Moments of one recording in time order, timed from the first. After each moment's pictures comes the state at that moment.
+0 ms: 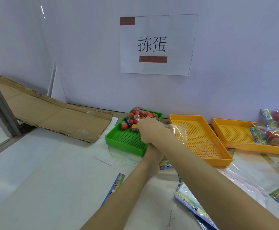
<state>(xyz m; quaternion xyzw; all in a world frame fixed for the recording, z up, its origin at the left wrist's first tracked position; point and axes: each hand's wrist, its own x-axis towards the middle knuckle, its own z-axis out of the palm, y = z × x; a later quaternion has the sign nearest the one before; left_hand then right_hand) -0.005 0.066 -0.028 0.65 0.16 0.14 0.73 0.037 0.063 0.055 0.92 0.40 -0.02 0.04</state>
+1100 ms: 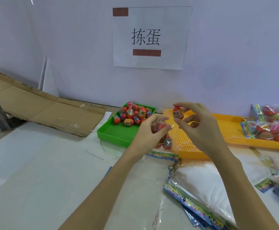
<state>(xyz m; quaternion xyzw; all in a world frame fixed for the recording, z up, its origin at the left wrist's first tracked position) -0.010 0.077 0.004 0.75 -0.01 0.19 0.64 0.063 -0.095 0.034 0.79 0.37 0.17 -0.46</state>
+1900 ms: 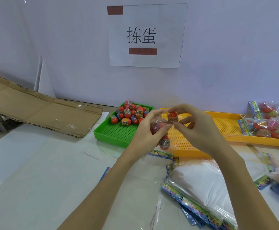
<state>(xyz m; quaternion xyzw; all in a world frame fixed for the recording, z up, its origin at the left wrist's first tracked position) -0.013 0.072 0.005 0.75 -0.06 0.23 0.61 0.058 -0.101 0.043 0.81 0.38 0.11 -0.42</state>
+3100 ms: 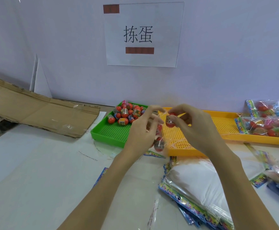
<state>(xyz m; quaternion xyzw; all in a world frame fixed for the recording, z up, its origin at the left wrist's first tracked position) -0.009 0.074 0.003 0.81 -0.06 0.33 0.49 0.051 -0.099 0.048 0.82 0.36 0.13 -0.43</state>
